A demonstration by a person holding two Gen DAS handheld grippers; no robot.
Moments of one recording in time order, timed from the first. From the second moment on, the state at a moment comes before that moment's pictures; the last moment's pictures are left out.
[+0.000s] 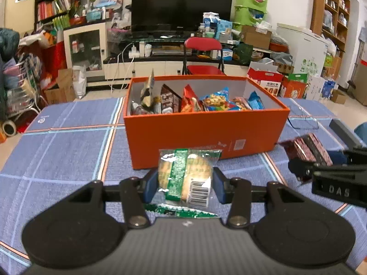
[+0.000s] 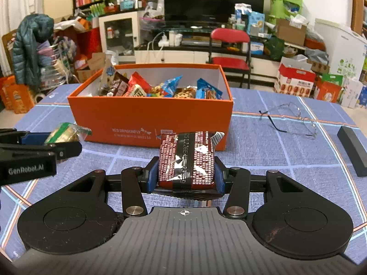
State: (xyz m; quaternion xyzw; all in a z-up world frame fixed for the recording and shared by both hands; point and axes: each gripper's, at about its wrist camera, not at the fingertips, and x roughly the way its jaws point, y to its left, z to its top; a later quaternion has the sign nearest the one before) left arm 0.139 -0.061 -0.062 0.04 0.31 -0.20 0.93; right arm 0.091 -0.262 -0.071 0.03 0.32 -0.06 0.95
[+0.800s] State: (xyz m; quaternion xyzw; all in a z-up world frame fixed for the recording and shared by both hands) left arm 0.163 -0.048 -0.019 0.03 0.30 -0.18 0.93; right arm 0.116 -0.247 -0.019 0.01 0.32 -0.06 0.95
